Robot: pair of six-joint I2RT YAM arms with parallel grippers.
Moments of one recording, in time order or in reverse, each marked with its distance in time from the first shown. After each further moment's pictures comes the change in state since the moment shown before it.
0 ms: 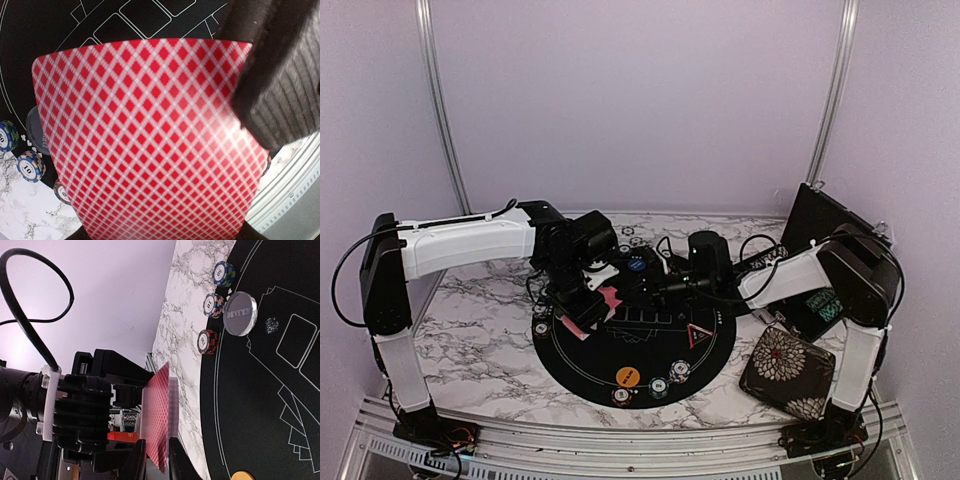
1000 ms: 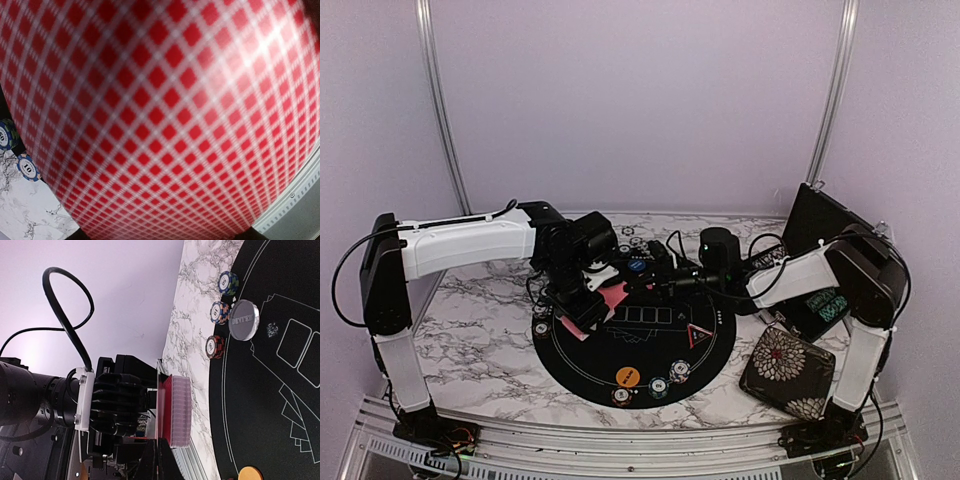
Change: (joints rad) left arm -0.001 0.000 -0.003 0.000 -0.007 -0.004; right arm -0.035 -0.039 -0.040 0.072 -0.016 0.074
